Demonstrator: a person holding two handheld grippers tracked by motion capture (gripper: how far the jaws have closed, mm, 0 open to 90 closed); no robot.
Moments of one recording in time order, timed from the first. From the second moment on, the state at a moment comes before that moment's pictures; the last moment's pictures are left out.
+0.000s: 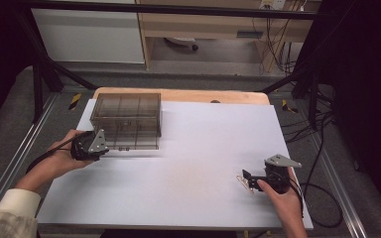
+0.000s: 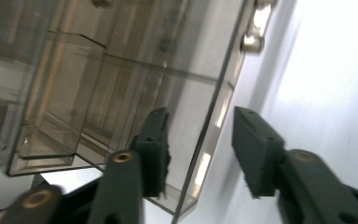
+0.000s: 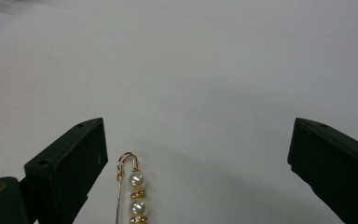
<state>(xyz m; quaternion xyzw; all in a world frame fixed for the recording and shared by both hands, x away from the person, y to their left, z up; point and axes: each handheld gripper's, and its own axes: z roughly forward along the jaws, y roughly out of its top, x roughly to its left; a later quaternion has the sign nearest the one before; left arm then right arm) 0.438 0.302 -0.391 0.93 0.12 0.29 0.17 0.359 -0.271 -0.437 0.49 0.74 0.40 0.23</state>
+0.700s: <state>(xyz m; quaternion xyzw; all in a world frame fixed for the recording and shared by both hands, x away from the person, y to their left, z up) 0.396 0.285 -0.397 0.84 0.27 0.33 0.34 0.356 -0.270 -0.434 0.48 0.74 0.40 0.23</state>
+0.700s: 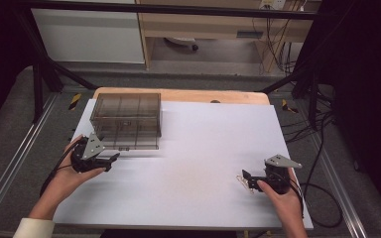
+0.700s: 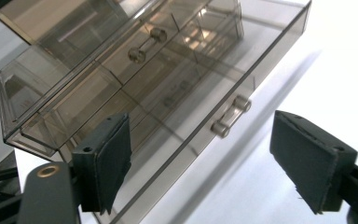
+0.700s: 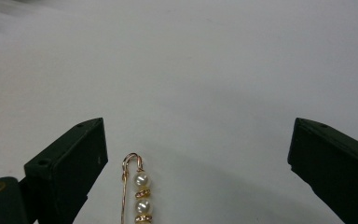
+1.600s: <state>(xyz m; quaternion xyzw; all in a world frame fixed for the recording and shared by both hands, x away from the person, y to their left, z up) 0.336 0.308 -0.424 0.73 0.44 0.35 0.39 0.332 -0.260 -0.434 0.46 0.77 0.37 0.22</state>
